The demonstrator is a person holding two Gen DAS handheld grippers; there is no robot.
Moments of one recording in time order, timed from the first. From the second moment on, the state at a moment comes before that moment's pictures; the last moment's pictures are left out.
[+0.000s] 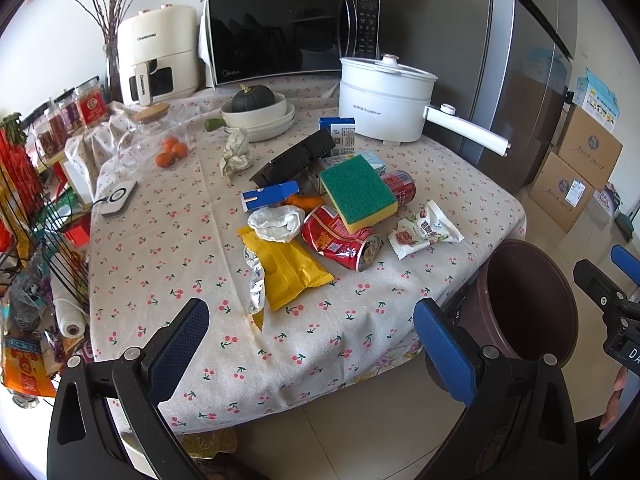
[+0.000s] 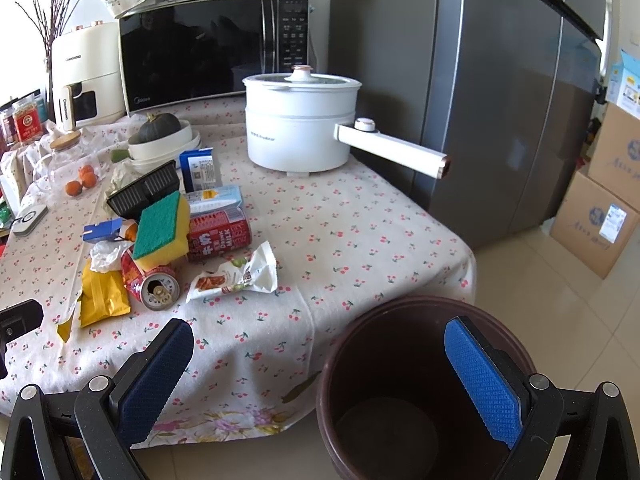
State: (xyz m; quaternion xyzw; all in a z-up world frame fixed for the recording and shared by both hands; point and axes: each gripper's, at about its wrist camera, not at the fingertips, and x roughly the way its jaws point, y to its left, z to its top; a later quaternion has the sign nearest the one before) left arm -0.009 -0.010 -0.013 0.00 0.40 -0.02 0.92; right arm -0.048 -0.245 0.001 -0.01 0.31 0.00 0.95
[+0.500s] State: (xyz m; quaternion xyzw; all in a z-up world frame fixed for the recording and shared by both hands) left arm -0.003 -0.002 -0.004 0.00 0.40 -0.02 0.92; right arm -0.041 -0.241 0.027 -0.02 0.34 0.02 0.94
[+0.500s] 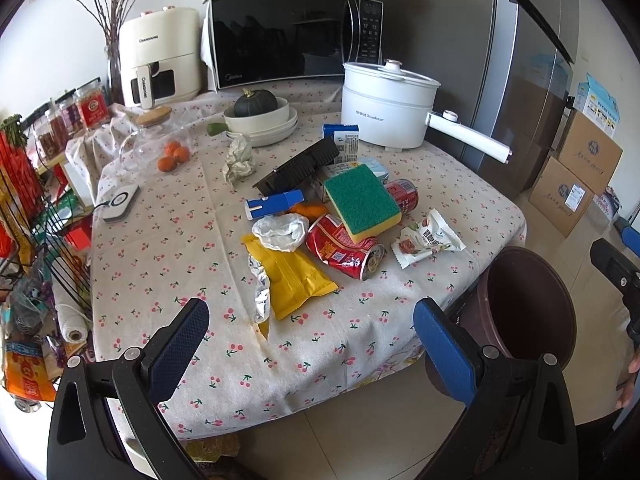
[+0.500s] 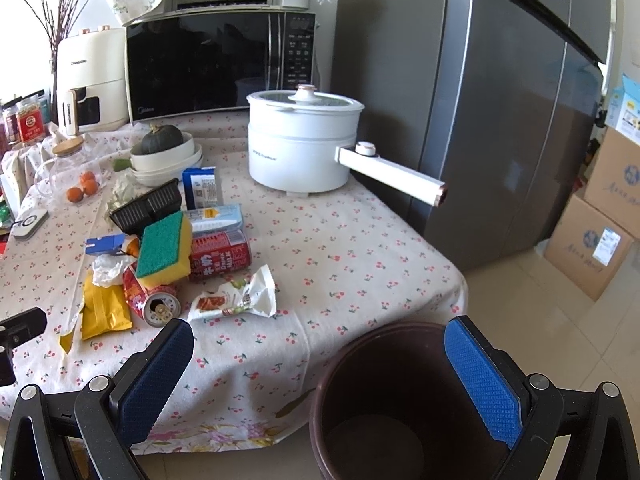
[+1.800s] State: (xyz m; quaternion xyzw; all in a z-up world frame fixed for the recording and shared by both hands) left arm 0.143 0.058 -0.083 -0.11 0.55 -0.03 0.83; right arm 0.110 -0.229 -0.021 0.01 0.49 0.08 0.87
